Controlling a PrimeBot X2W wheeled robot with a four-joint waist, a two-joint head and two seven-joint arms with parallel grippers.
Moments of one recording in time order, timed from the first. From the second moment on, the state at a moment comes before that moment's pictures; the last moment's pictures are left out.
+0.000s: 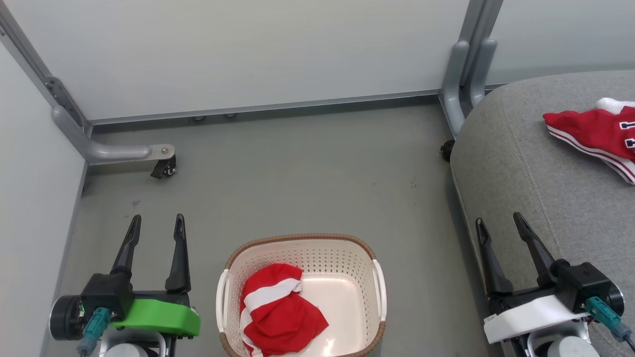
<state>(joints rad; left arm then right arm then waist) -0.06 0.08 -0.03 0.17 -0.16 -0.10 -0.26 0.01 -0.05 0.01 0.04 0.17 0.13 -0.26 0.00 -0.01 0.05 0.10</state>
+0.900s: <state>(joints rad) -0.39 0.17 -0.23 0.43 -0.13 -0.13 -0.26 -0.23 -0.05 0.09 -0.01 0.12 0.13 -0.26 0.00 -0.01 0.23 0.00</state>
